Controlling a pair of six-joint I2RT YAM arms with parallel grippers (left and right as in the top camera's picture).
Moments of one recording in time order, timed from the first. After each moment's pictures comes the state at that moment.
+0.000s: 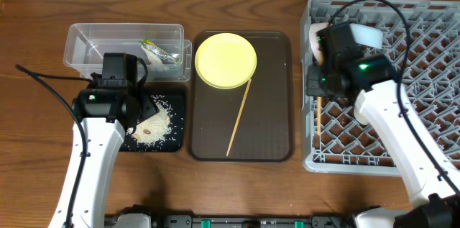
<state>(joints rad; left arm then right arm) -0.01 1.28 1.08 -1.08 -0.18 -0.57 0.29 1.53 1.33 -1.03 0.10 0.37</state>
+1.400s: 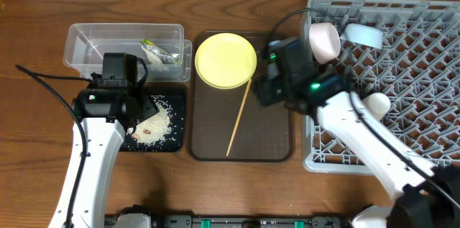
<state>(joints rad) -0.01 1.28 1.08 -1.08 -0.18 -0.57 0.57 1.59 1.20 -0.59 -0.11 0.26</state>
